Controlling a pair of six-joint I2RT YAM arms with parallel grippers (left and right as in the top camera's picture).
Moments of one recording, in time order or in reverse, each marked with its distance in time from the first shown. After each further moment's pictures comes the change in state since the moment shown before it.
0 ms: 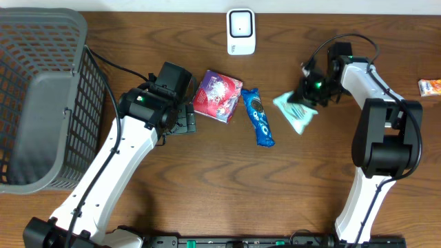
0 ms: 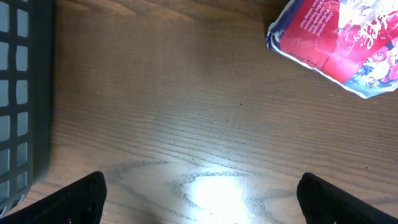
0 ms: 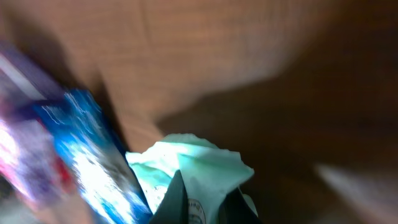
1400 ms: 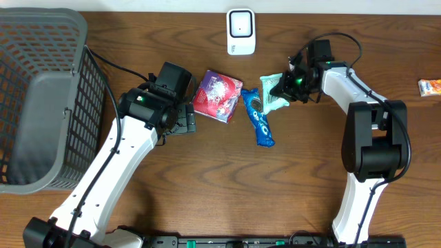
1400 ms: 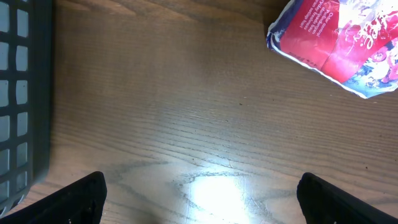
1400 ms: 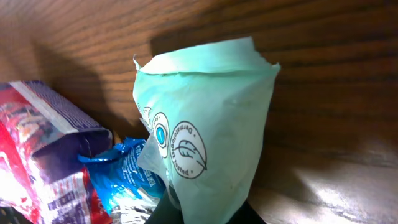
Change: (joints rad) left arm 0.000 0.000 0.000 0.000 0.000 0.000; right arm 0.123 -0.031 -0.068 0.200 0.055 0.228
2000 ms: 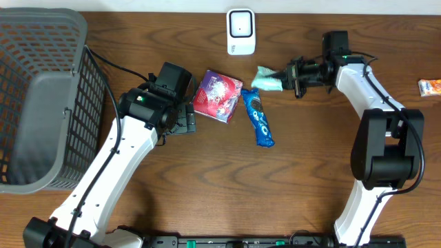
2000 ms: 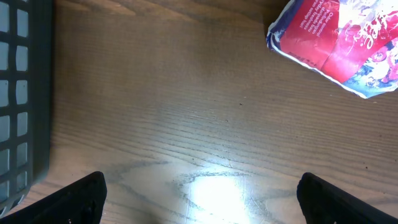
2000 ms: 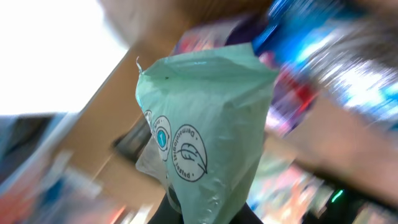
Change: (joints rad) left arm 0.000 0.000 0.000 0.000 0.000 0.000; right arm -0.058 -0.082 0.021 0.012 -0.586 0.915
